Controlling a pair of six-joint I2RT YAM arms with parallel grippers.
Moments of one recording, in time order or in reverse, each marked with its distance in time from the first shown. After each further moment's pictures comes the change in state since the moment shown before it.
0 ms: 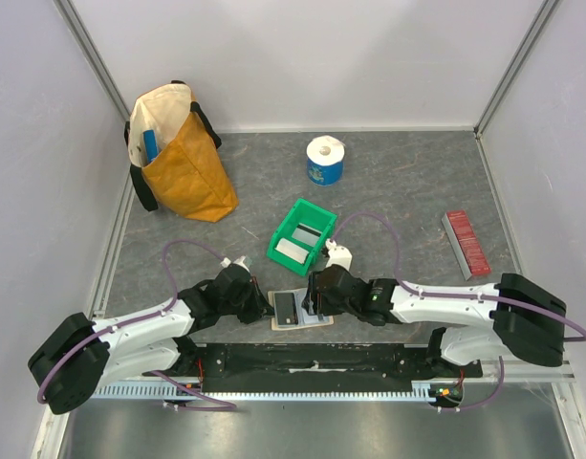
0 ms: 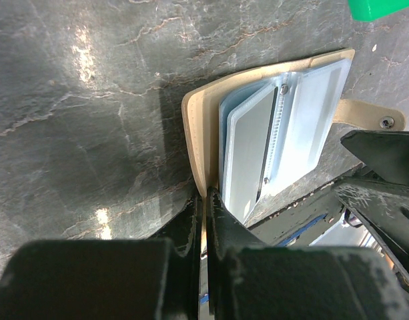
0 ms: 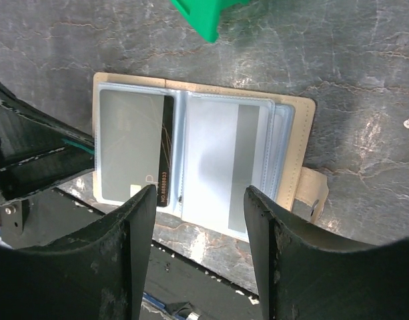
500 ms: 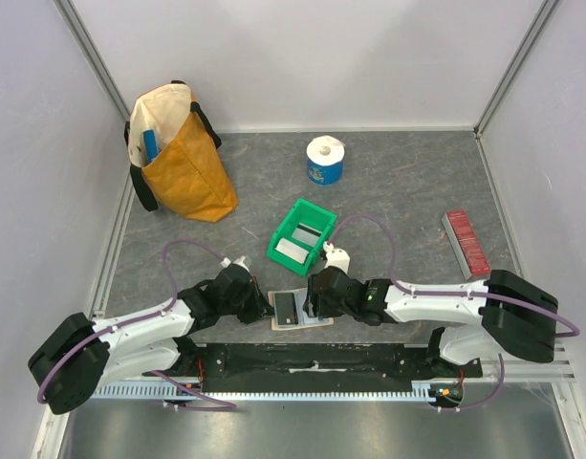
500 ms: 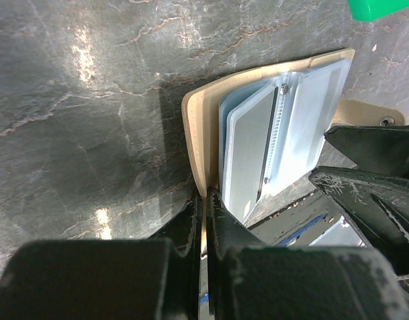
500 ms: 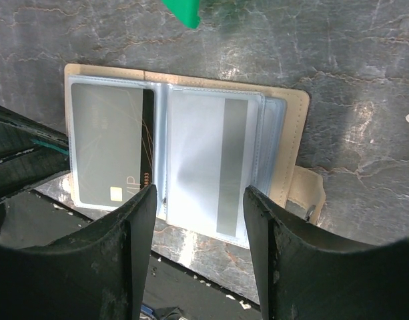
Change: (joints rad) left arm 0.000 0.000 0.000 0.000 0.000 0.000; right arm 0.000 0.054 0.000 0.000 -0.008 0.000
